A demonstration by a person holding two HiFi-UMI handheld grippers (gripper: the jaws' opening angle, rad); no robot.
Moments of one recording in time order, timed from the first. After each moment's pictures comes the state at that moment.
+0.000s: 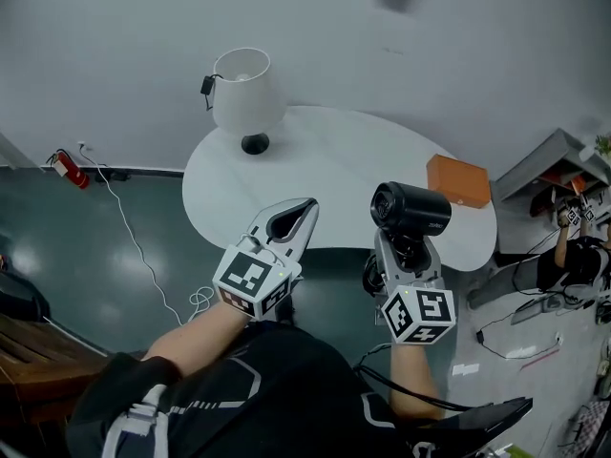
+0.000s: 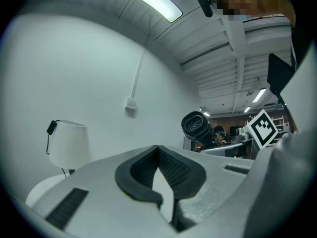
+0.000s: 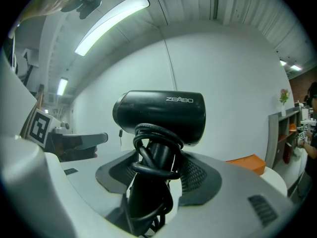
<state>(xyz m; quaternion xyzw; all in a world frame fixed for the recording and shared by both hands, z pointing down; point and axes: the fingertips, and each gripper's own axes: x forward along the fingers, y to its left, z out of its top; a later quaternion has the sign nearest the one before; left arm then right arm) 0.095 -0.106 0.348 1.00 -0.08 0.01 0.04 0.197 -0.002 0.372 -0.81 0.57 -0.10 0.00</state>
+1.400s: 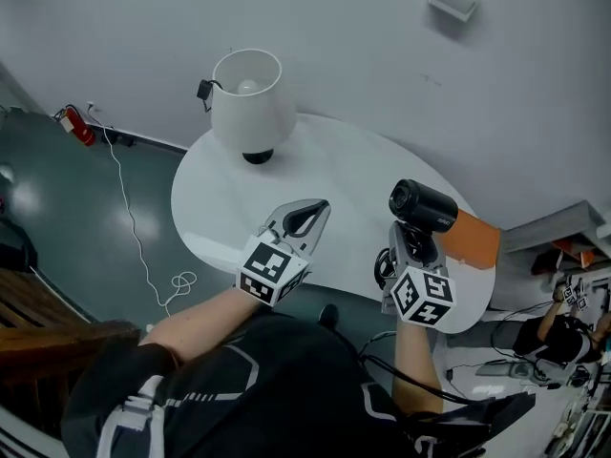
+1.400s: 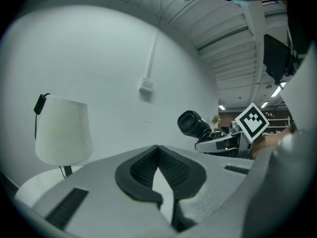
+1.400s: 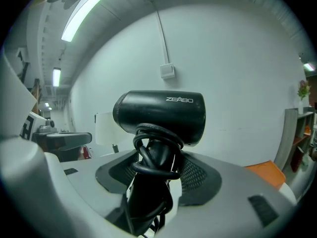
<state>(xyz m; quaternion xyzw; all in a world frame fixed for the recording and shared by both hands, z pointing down) 0.215 -0.207 0.418 0.98 -0.16 0.06 0.07 0.359 -0.120 0.438 -0.79 0.58 -0.17 -0.06</state>
